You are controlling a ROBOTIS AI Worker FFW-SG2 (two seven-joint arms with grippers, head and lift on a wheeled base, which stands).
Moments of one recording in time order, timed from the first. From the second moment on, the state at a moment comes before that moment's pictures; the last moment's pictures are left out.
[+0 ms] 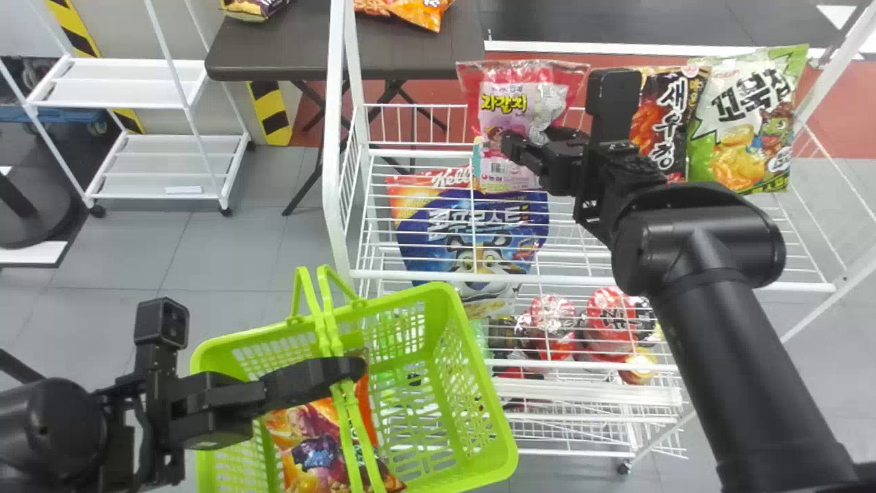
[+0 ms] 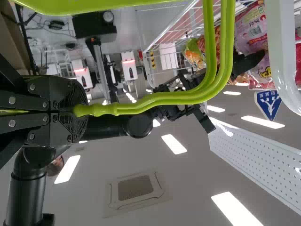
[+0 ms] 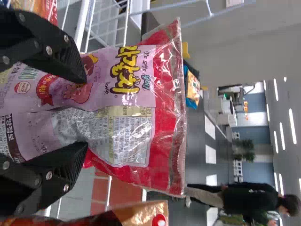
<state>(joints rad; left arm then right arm) 0.11 0.17 0.26 -1.65 0.39 1.40 -1.57 -0.37 -0.01 0.11 -1.28 -0.10 0.41 0.17</state>
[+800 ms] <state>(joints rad) 0.11 0.17 0.25 -1.65 0.39 1.40 -1.57 0.01 -0.03 -0.06 -2.05 -0.26 0.86 0.31</state>
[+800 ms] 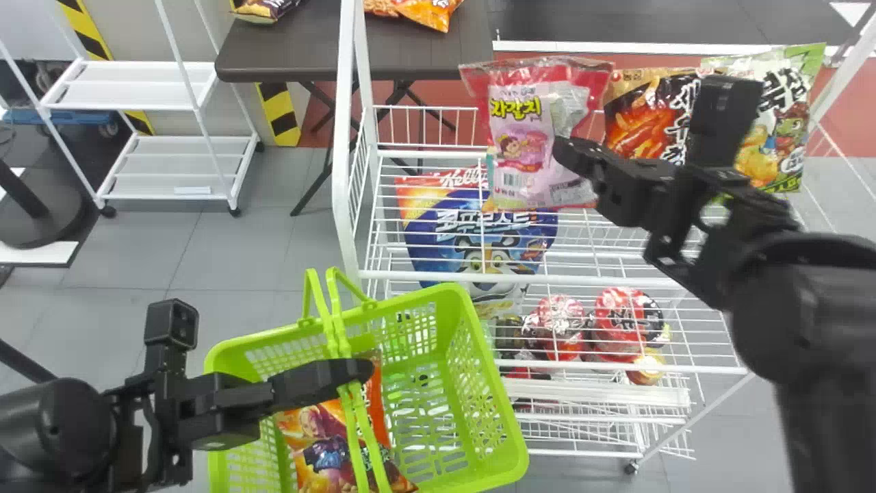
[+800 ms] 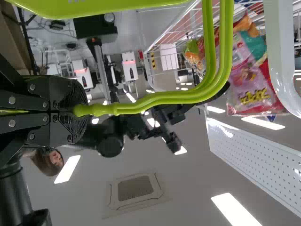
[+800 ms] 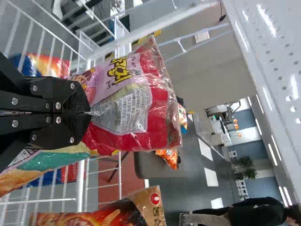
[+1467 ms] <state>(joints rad) 0.11 0.17 0.25 -1.65 0.39 1.40 -1.57 0.21 -0.04 -0.12 -2.40 -0.59 1.55 0.28</state>
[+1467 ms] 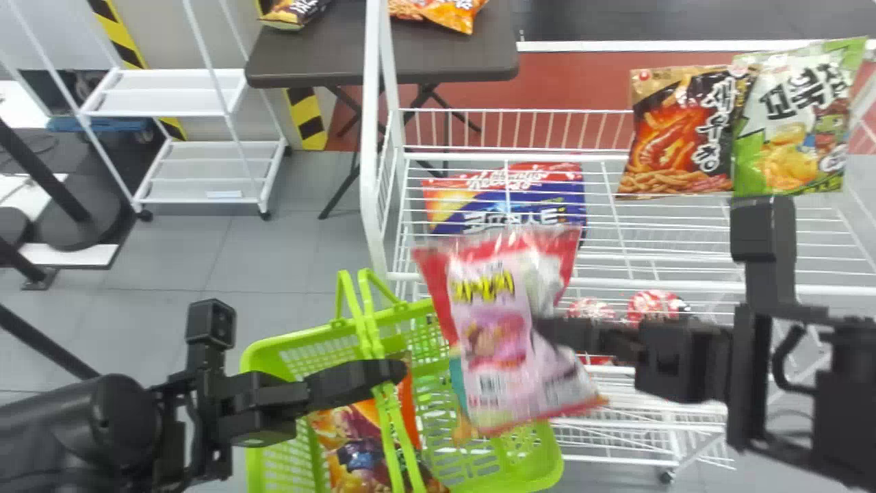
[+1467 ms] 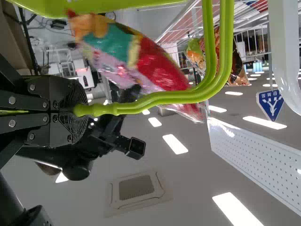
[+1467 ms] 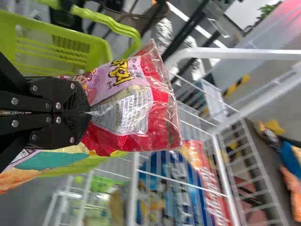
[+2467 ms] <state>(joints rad) 0.12 0.17 0.25 -1.65 0.40 1.40 -1.57 0.06 -0.01 0.33 -1.92 -0.55 1.24 0.23</state>
